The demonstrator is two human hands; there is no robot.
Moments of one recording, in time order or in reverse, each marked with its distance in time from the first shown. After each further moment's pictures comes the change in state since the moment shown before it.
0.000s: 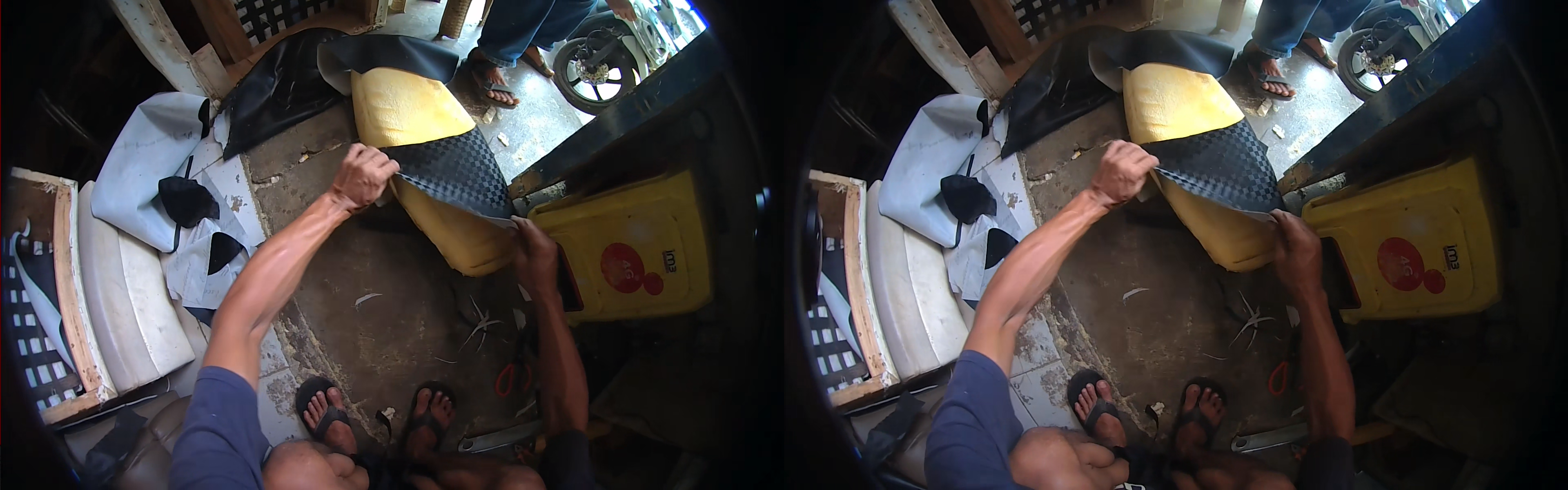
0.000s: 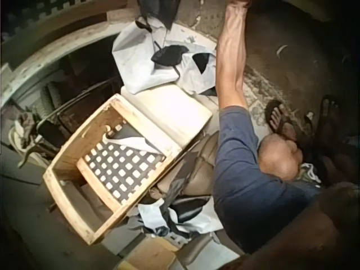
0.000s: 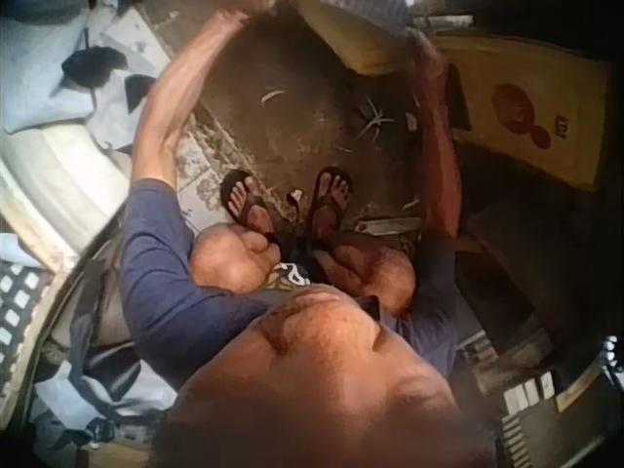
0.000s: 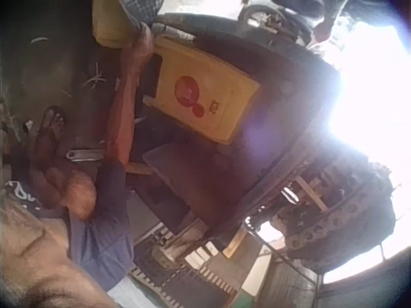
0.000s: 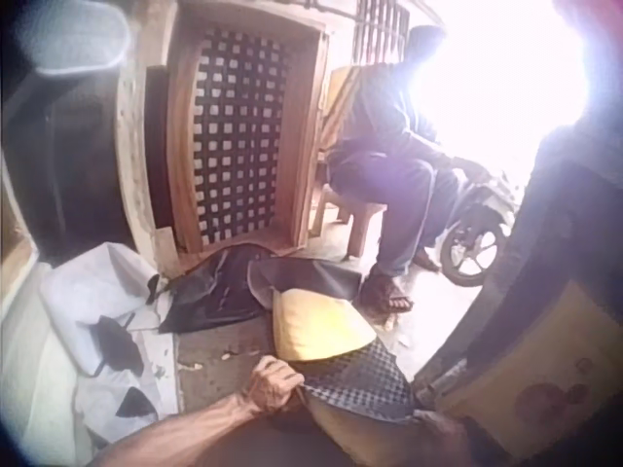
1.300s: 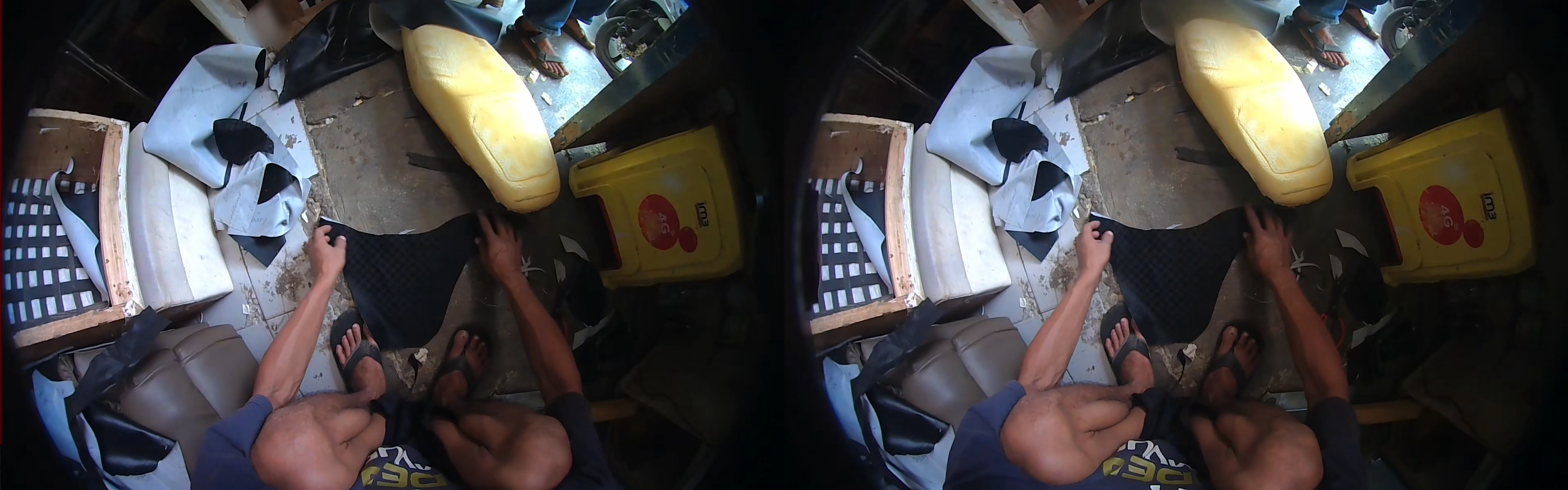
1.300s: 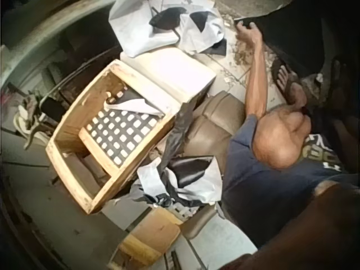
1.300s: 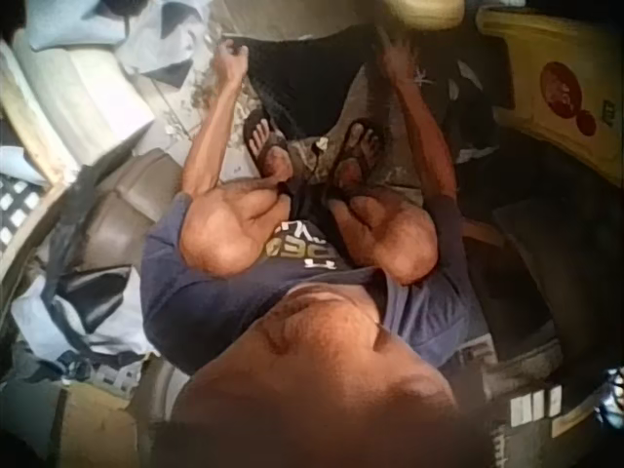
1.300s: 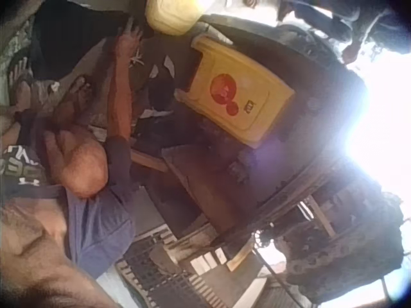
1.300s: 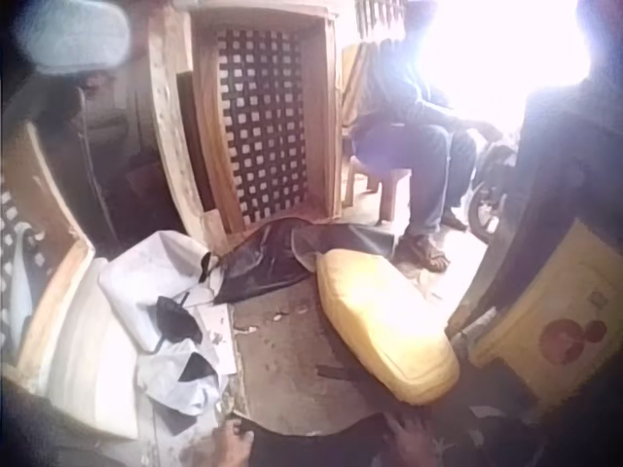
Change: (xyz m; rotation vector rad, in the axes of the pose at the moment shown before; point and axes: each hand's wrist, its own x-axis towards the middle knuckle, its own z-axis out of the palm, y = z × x) left_hand -0.293 0.136 -0.095 -0.101 -0.087 -1.538; right_hand -0.146 -0.002 0.132 -0.344 -0.219 -0.027
